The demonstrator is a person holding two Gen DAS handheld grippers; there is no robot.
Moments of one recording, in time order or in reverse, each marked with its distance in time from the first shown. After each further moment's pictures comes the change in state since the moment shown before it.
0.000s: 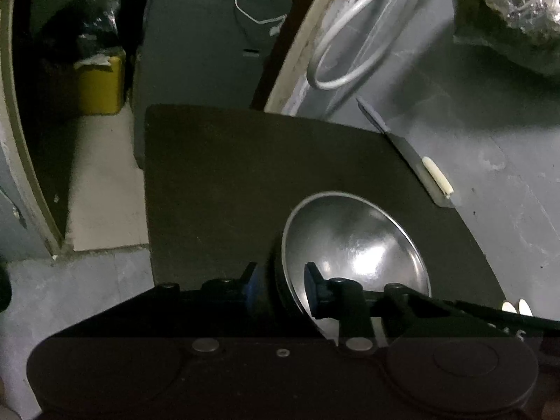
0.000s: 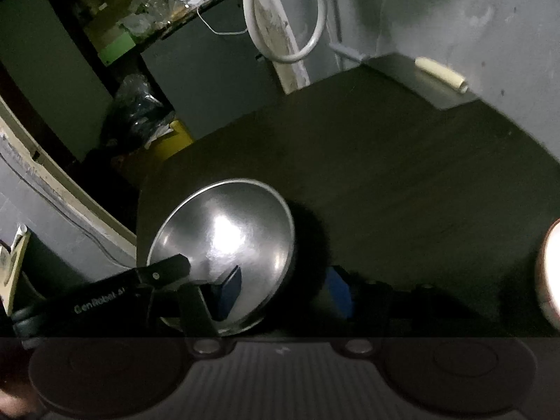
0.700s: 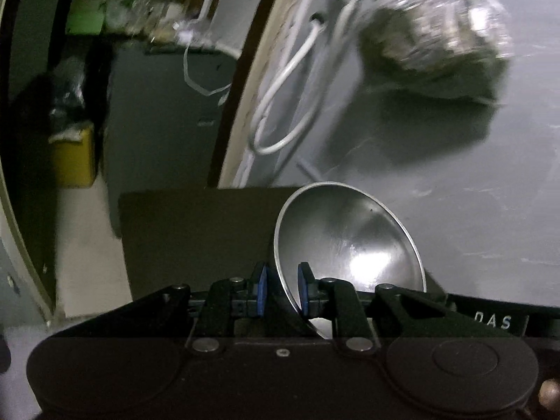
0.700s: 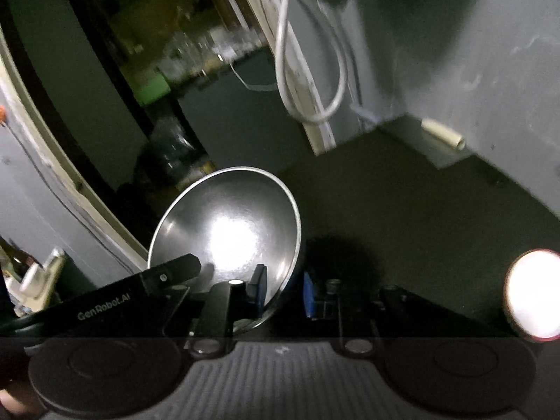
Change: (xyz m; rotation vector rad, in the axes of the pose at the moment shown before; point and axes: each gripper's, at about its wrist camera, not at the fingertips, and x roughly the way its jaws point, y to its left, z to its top) left arm -0.094 -0.056 -0.005 0.158 -0.219 -0.081; right arm -0.104 -0.004 -0.012 -0.043 -0.218 0.112
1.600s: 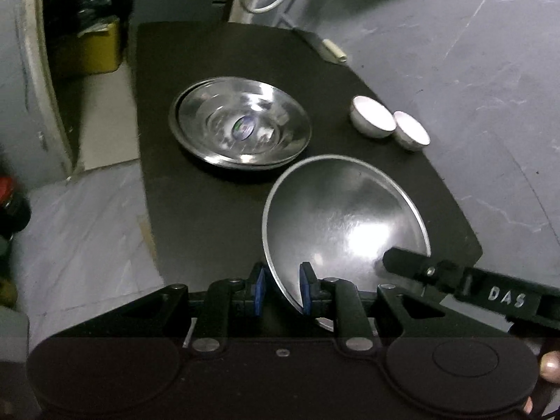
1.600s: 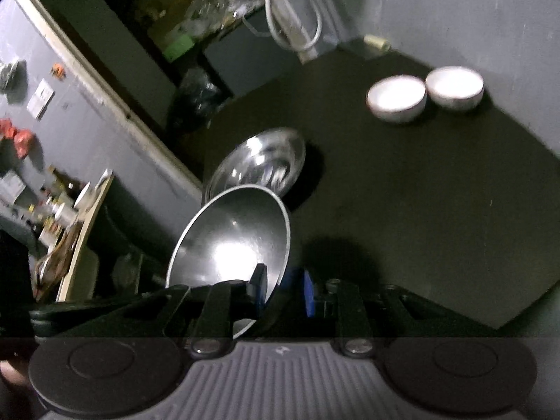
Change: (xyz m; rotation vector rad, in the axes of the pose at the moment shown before) left arm -0.151 -0.141 -0.185 -0.102 0.373 0.099; right arm -0.205 -0.103 -0.161 0.014 0.253 0.116
